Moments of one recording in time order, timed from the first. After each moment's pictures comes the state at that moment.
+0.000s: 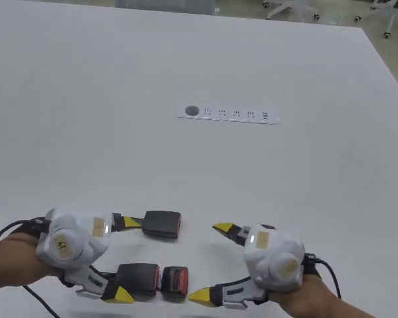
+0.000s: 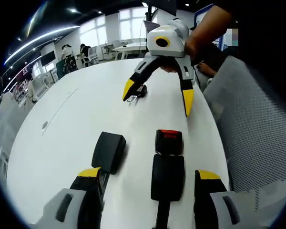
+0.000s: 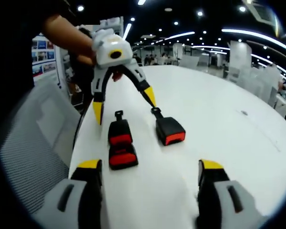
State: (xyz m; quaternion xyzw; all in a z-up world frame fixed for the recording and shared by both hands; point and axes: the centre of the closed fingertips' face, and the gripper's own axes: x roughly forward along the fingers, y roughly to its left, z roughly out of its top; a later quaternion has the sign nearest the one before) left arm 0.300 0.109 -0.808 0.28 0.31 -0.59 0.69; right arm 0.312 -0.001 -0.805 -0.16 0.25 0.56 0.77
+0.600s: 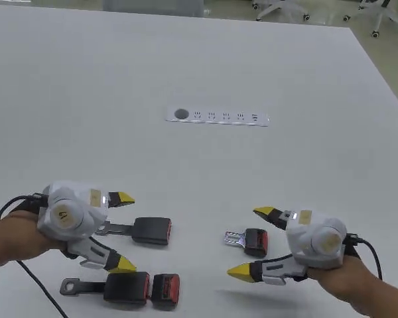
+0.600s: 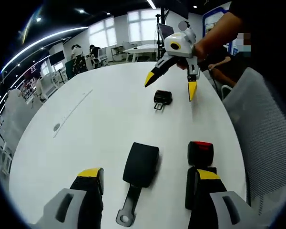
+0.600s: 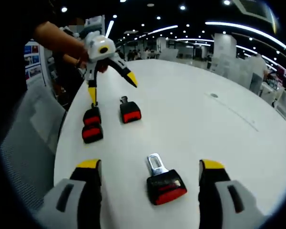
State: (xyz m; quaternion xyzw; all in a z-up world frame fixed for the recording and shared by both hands) left arm 0.356 0.093 -0.794 0.27 0.30 -0.56 0.72; right arm 0.358 -0.090 -0.813 -0.16 0.29 0.50 0.80
